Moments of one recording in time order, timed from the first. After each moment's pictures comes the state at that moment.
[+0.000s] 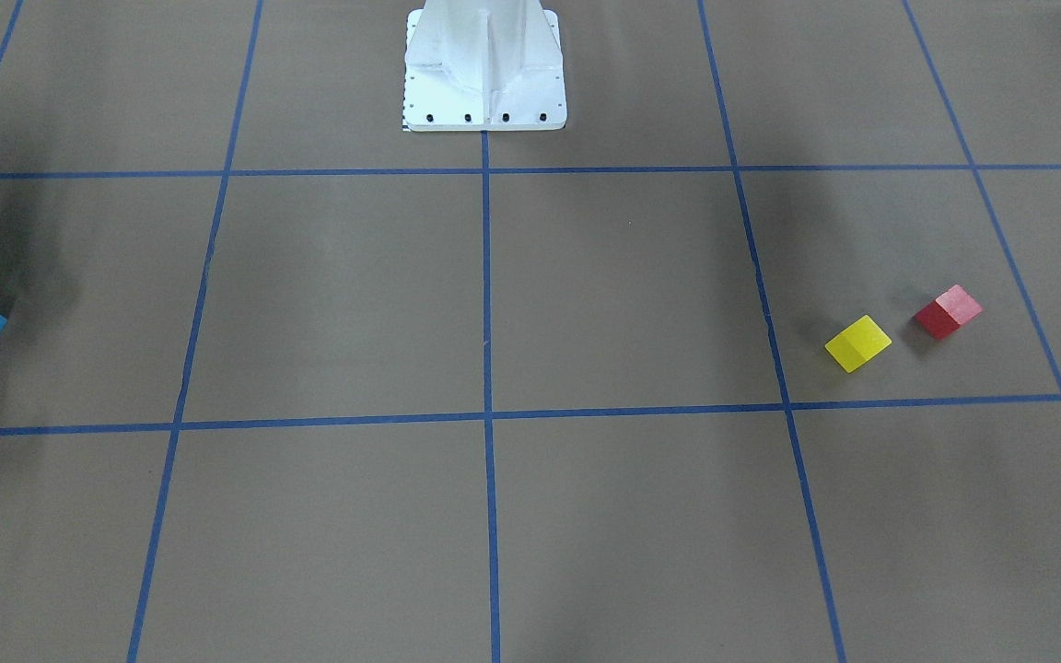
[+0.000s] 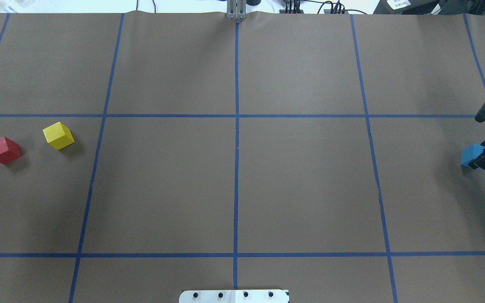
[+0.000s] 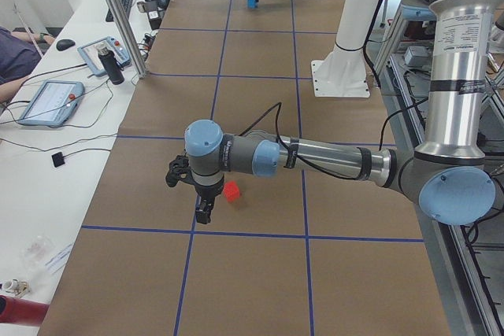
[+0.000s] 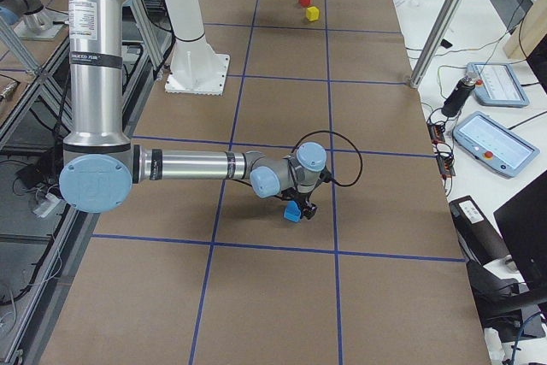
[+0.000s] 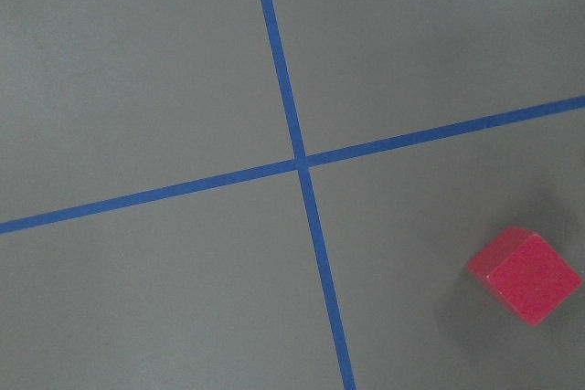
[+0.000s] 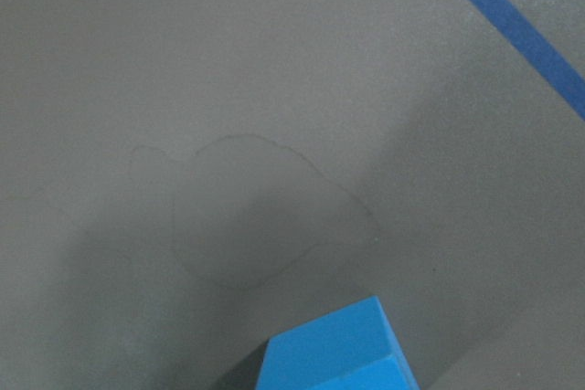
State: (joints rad) left arm -1.52 -1.57 -1.70 -1.58 -2.29 0.09; right arm 1.12 -1.61 1.54 -1.20 2.30 -0.28
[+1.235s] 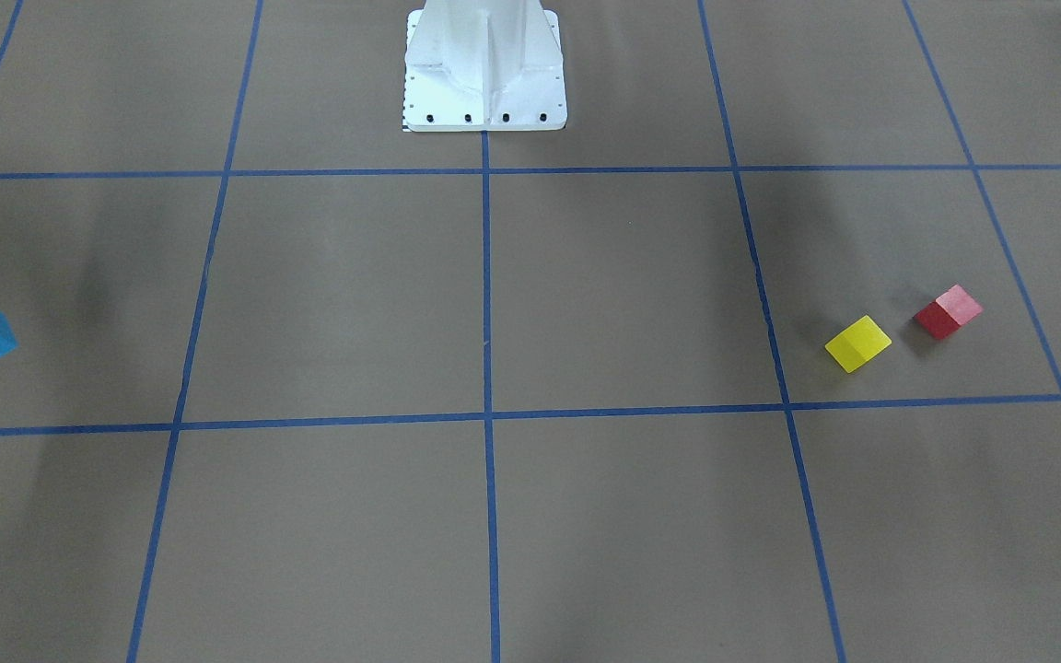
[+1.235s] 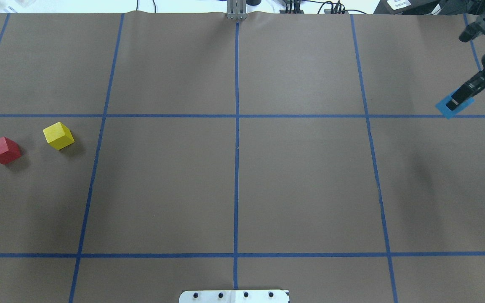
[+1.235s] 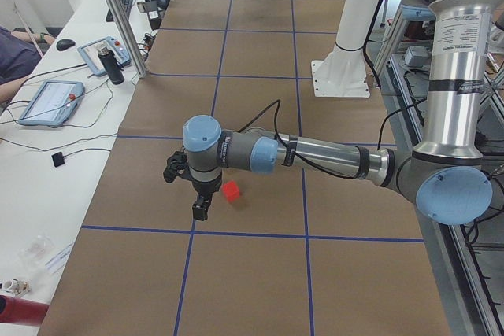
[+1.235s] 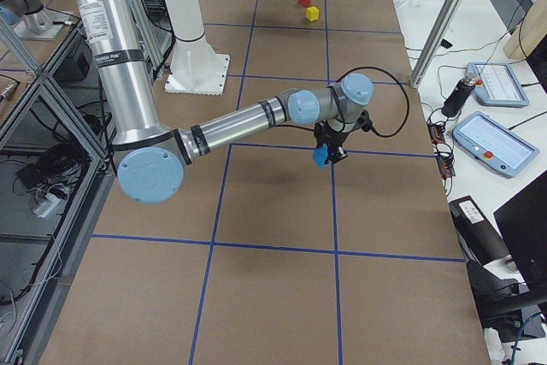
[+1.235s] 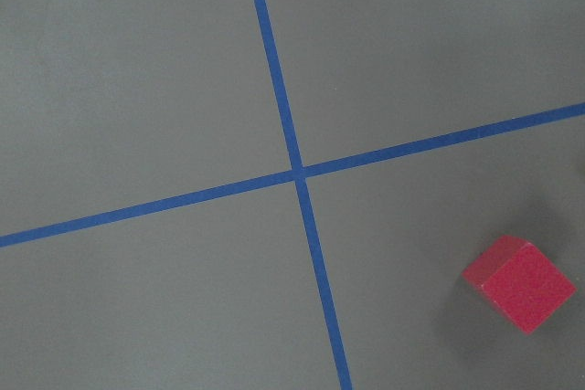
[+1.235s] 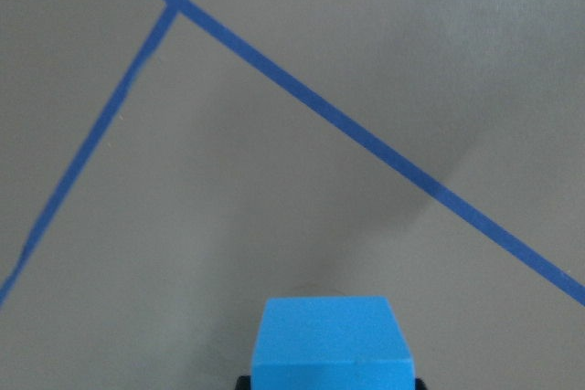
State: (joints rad) left arm -1.52 -1.58 -1.71 -1.58 -2.29 0.09; right arm 1.20 -1.25 1.71 -1.83 2.39 -0.10
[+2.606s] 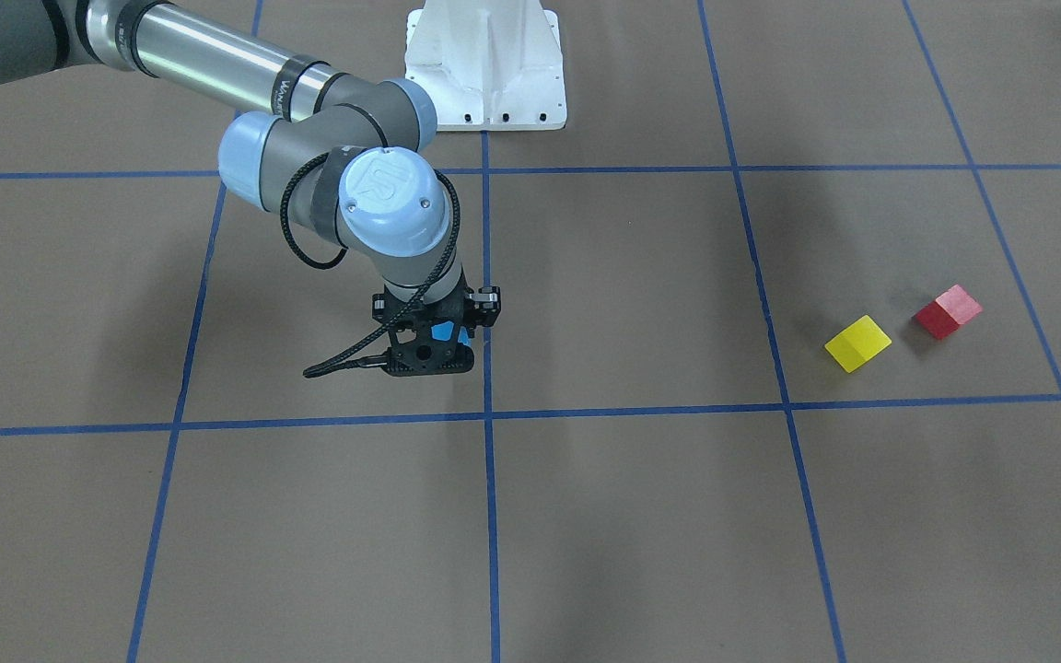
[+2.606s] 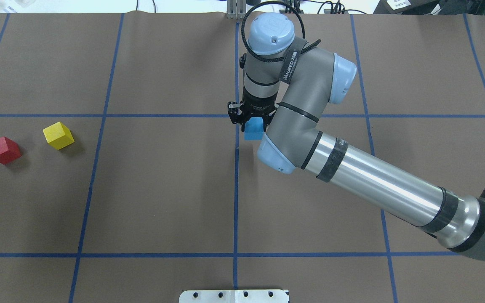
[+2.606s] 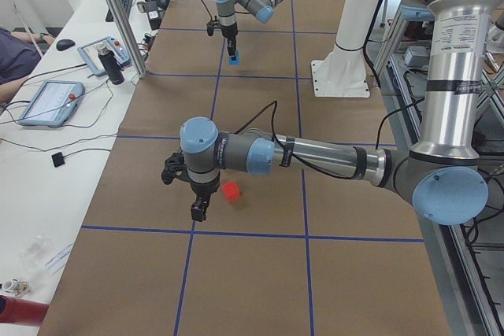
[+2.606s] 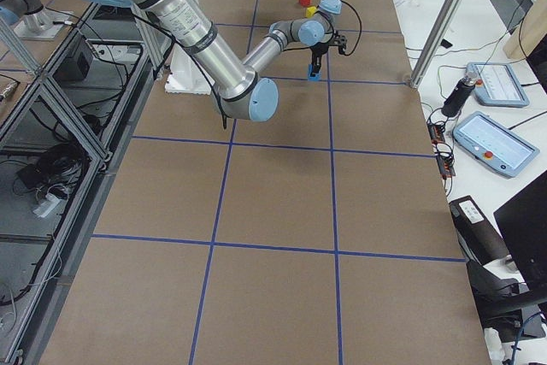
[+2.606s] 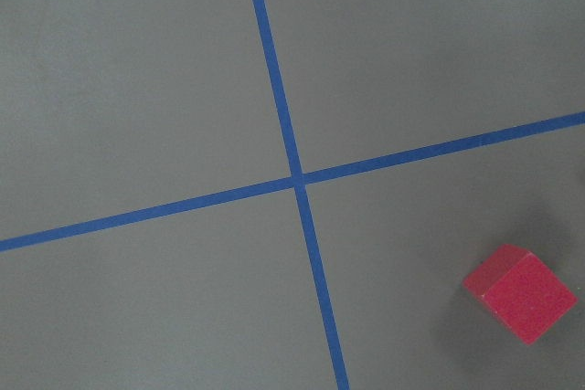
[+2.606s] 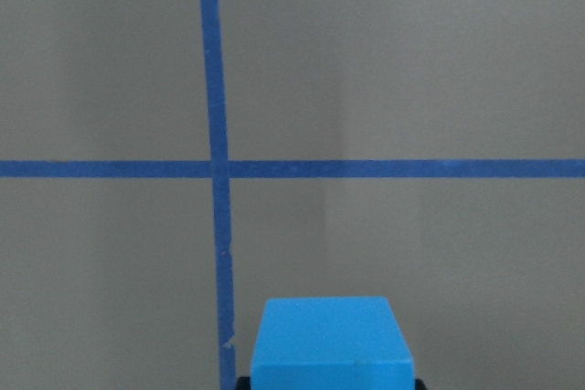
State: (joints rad) left arm -1.52 -1.59 -1.69 -1.58 -2.29 0.08; right arm 0.66 -0.67 1.34 -1.57 2.11 1.05
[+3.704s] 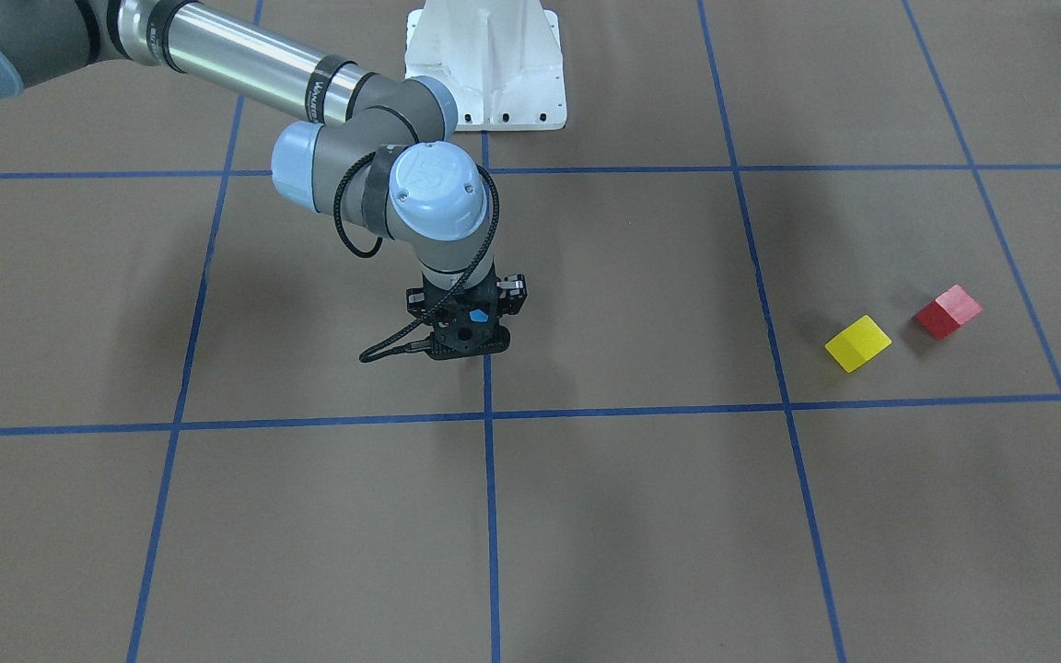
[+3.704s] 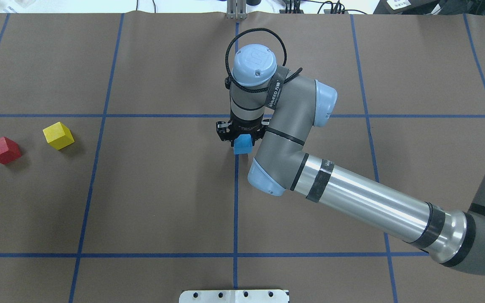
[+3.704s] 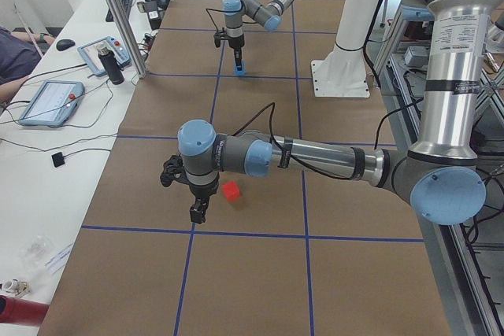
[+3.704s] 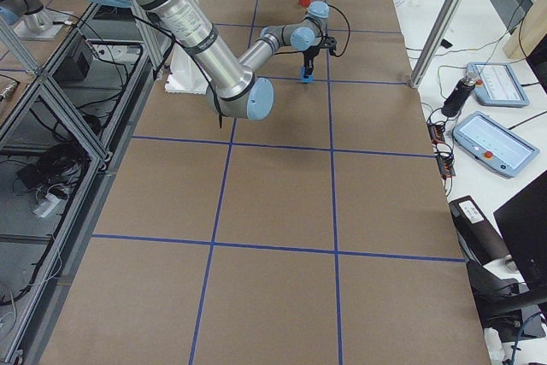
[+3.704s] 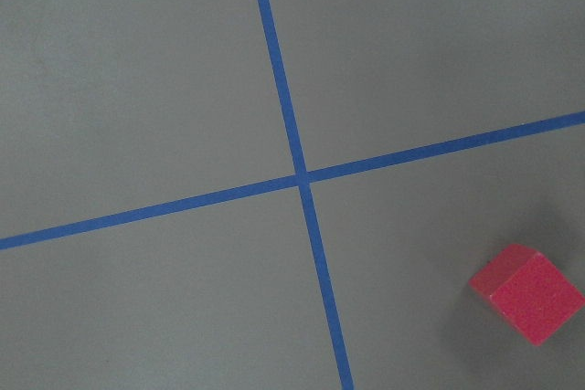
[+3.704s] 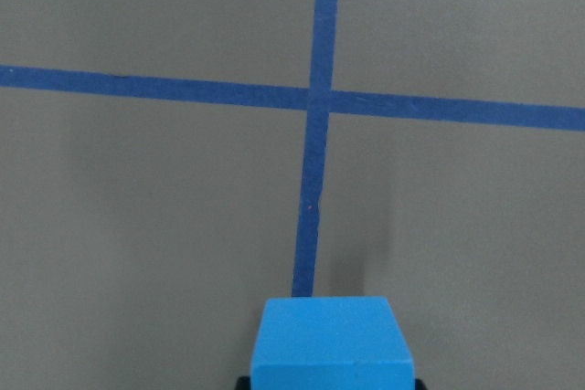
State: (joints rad) left arm -1.52 -1.60 -1.66 -1.58 -2.29 0.09; right arm 0.59 -0.67 1.30 -1.48 2.06 1.06
